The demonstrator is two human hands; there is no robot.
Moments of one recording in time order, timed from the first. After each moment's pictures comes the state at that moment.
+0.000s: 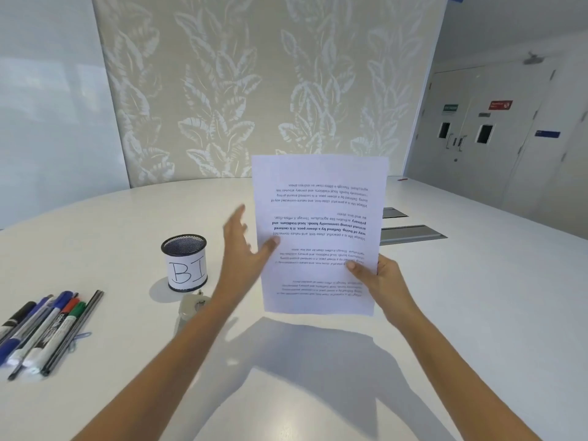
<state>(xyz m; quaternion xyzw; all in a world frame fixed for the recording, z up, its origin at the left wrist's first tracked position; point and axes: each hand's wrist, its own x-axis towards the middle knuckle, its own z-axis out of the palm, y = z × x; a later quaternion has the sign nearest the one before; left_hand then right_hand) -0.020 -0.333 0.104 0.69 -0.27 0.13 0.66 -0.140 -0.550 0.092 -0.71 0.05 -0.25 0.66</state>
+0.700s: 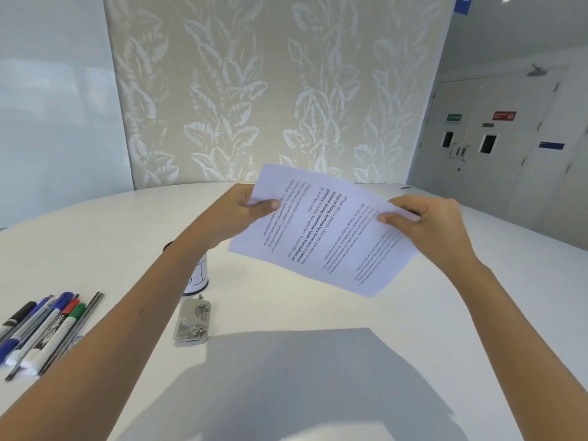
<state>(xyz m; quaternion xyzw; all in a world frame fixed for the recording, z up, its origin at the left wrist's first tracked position) 0.001 -0.303 0.199 0.72 -0.43 0.00 0.55 -0.161 -0.577 0.210 -0.87 0.01 -0.42 0.25</state>
